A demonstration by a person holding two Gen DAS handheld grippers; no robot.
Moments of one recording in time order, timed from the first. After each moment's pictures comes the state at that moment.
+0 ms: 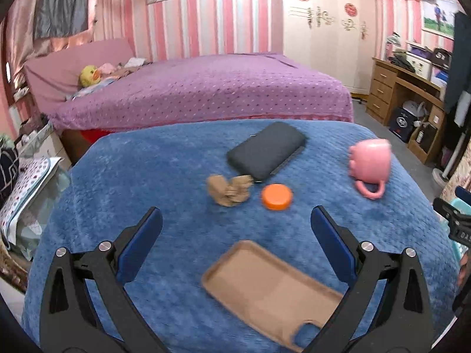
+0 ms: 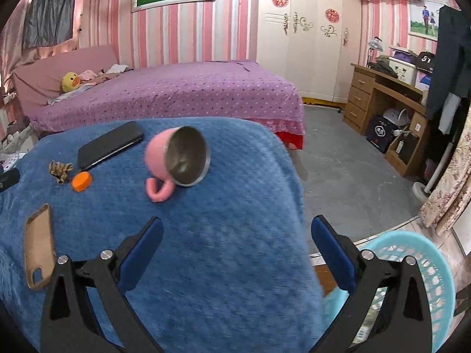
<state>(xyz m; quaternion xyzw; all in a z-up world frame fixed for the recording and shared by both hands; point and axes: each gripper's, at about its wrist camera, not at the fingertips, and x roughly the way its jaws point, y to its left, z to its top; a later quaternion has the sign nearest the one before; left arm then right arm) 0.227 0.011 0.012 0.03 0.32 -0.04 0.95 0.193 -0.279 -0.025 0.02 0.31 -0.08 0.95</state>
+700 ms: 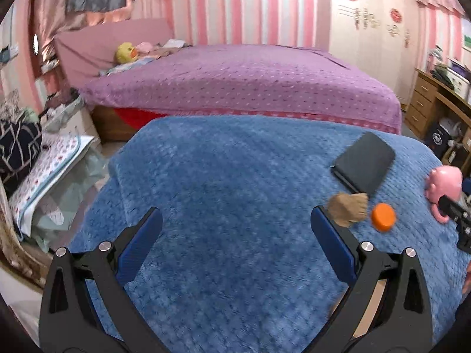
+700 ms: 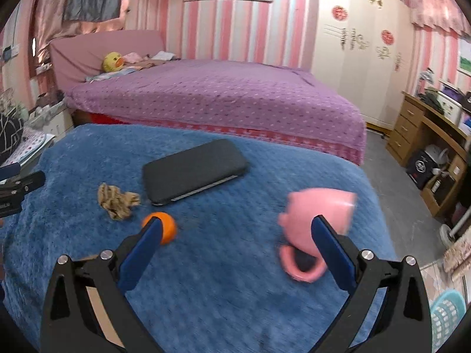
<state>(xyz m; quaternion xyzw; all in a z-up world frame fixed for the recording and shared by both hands) 0.291 0.123 -0.006 -0.01 0.34 0.04 0.94 0.294 -0.132 -0.014 -0.04 0.31 0.02 0.95</state>
